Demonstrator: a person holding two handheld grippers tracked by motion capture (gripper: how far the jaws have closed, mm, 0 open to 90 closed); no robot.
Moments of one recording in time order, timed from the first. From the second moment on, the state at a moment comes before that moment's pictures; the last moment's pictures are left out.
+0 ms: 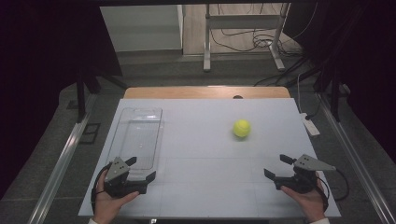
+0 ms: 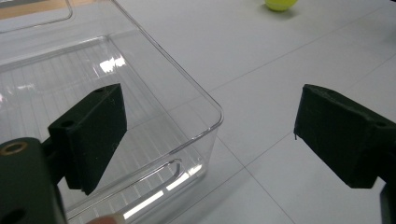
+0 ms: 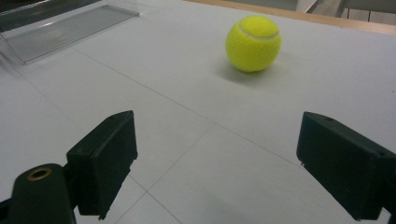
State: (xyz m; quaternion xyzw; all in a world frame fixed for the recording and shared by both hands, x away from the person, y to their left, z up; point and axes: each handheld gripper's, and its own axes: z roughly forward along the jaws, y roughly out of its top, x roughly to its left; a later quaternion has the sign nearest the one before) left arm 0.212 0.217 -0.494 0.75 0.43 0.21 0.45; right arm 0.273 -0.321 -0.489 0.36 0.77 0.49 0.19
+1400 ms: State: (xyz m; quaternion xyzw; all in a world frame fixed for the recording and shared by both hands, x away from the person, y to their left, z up) left arm 0.216 0.214 -0.491 0.76 0.44 0.20 0.44; right arm 0.274 -0.321 -0.493 0.36 0.77 0.49 0.19
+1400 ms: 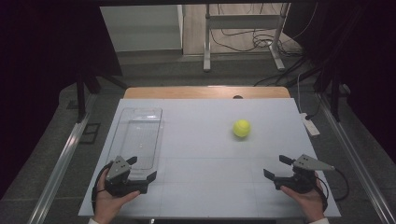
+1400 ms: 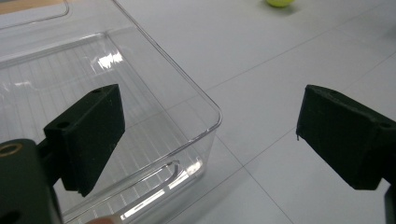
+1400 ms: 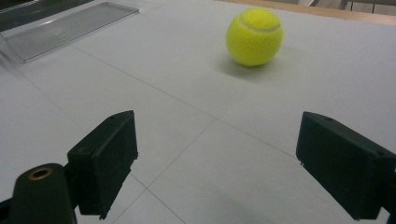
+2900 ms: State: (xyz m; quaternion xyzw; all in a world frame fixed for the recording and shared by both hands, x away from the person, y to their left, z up) left arm 0.255 0.173 -0.460 0.78 0.40 0.17 0.45; right arm 0.277 -0.320 -0.498 0.37 0.78 0.48 0.18
